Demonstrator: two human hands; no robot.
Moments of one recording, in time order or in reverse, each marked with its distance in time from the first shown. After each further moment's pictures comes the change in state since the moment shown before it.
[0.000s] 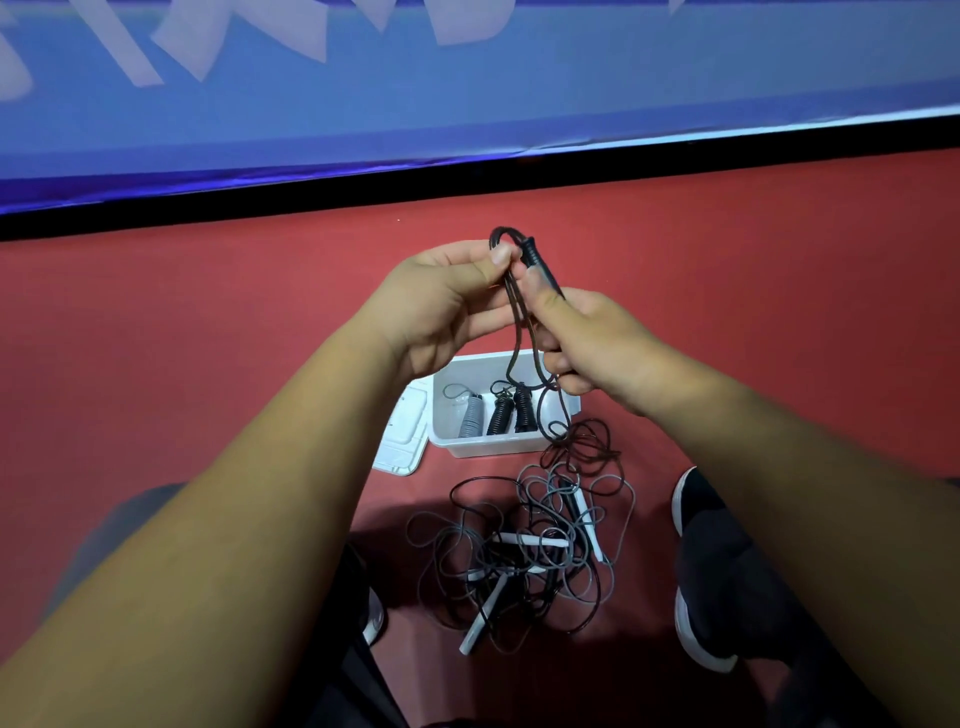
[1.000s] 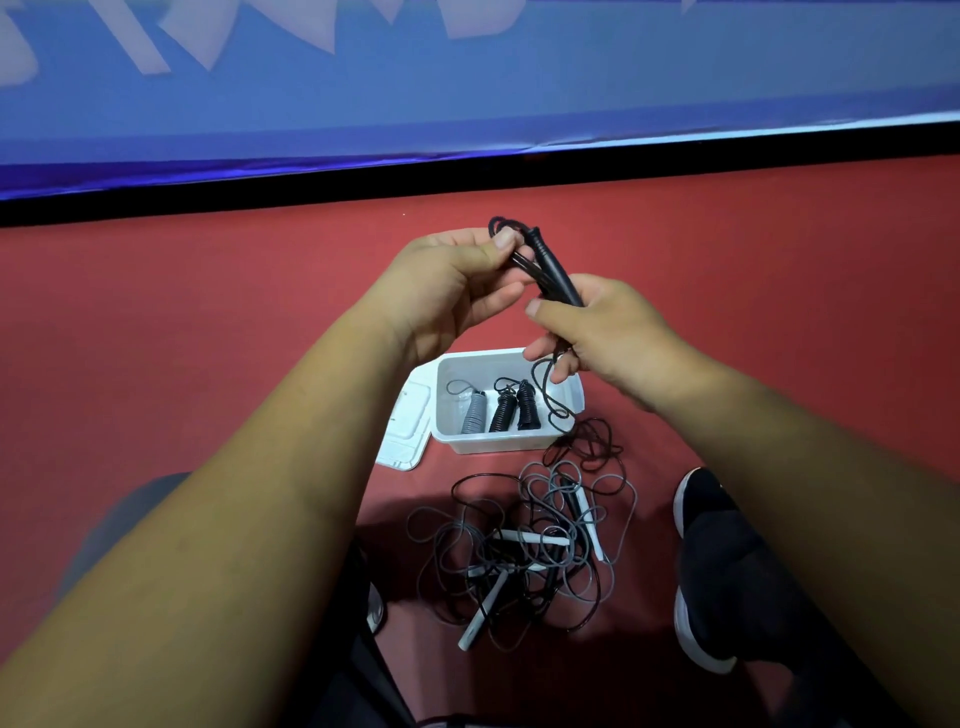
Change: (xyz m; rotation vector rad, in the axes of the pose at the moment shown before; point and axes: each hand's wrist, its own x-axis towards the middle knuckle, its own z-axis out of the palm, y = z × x) left_hand 0.000 0.009 -0.003 0.070 0.047 -0.011; right_hand 0.012 0.004 -0.002 -0.030 0.057 -0.062
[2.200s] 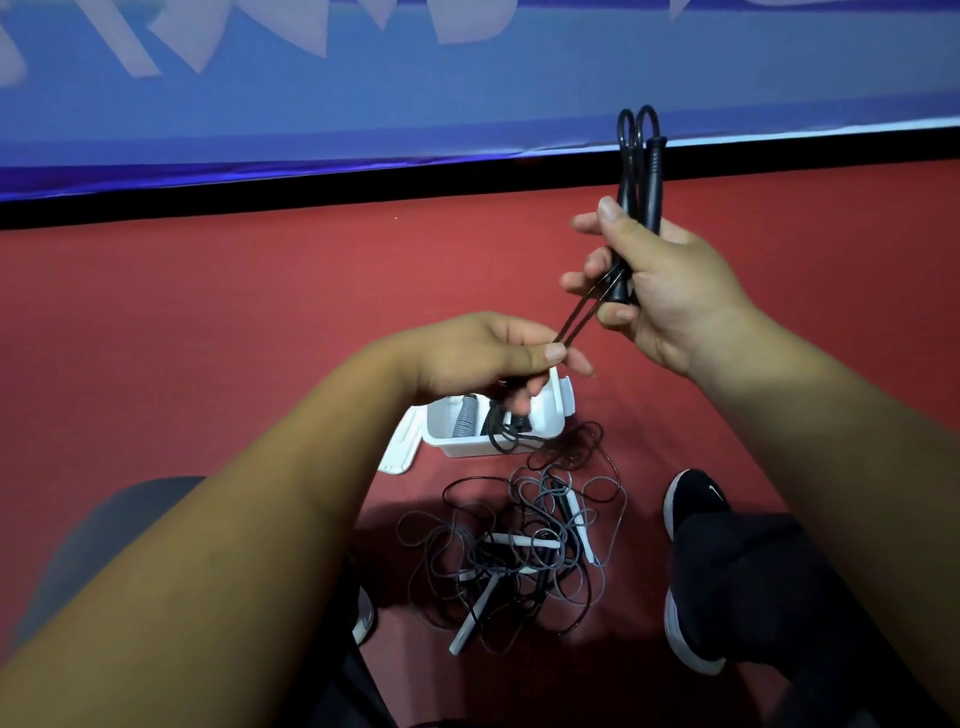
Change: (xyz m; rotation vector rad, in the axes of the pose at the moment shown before) left_hand -0.003 -0.037 0.005 0.673 -0.552 -0.123; right_hand -0.025 -0.048 -0.036 0.424 0.164 -0.038
